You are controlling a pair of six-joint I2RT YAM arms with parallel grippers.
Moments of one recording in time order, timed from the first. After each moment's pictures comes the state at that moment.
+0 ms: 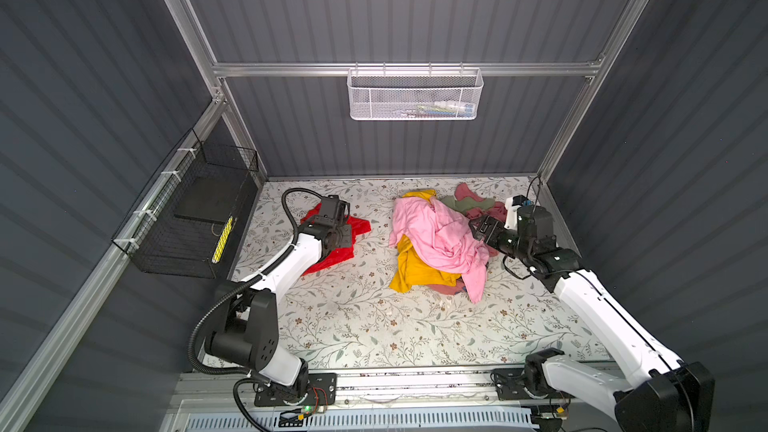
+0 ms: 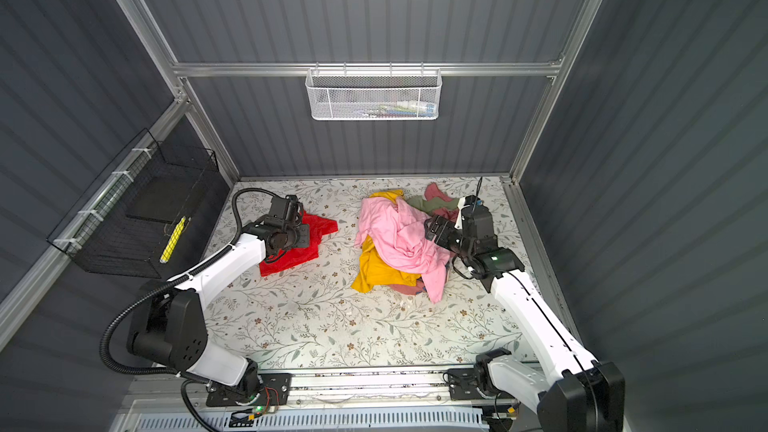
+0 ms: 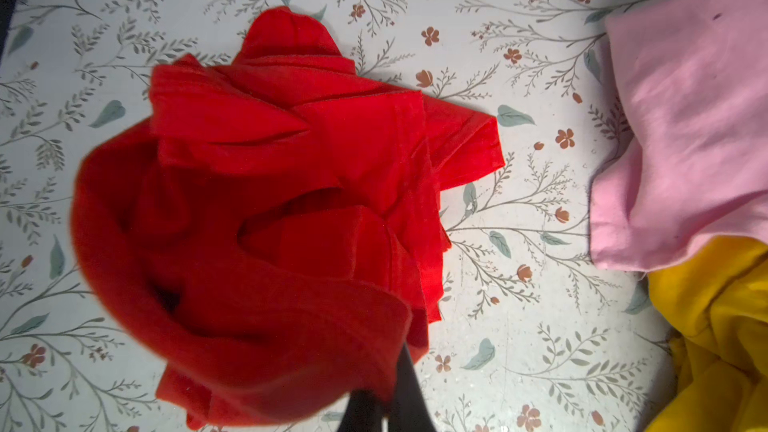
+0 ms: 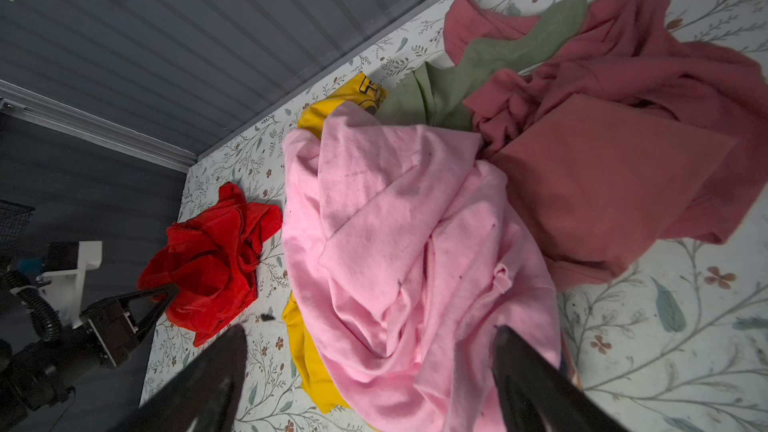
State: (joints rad) left arm -0.33 1.56 1.11 -0.50 -0.18 -0.22; right arm 0.27 1.09 0.90 -0.38 -0.12 0.65
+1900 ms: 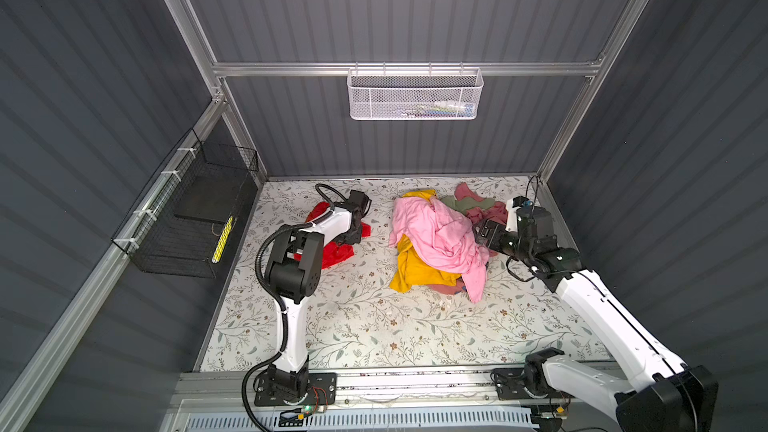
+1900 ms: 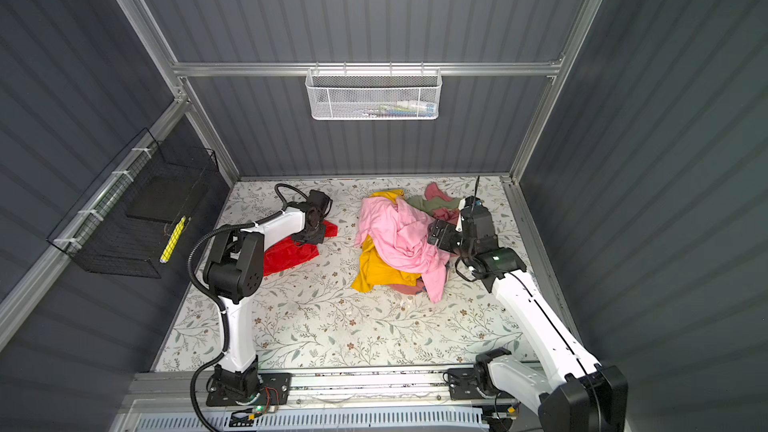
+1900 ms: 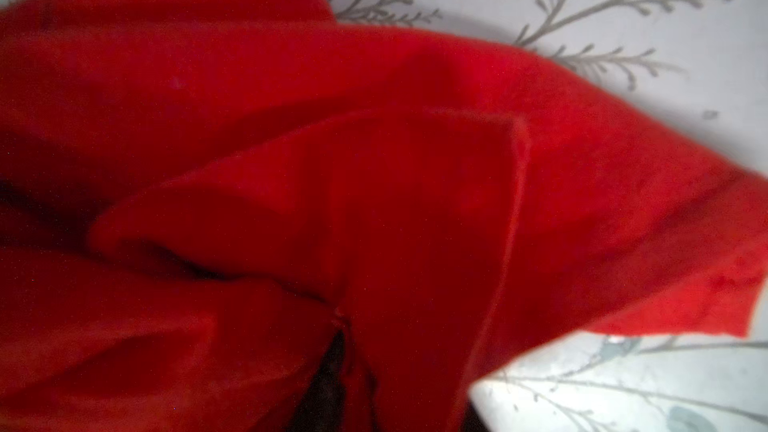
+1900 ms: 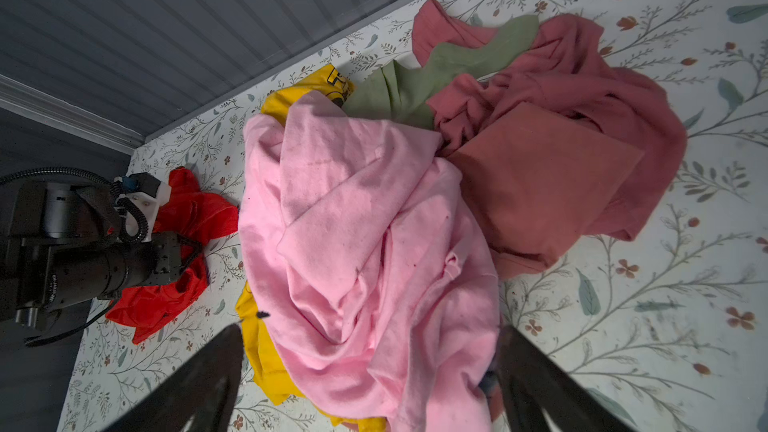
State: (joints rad) left arm -0.34 2.10 1.53 -0.71 -0.35 -0.20; right arm 0.27 1.08 0.92 -0.48 -0.04 0.54
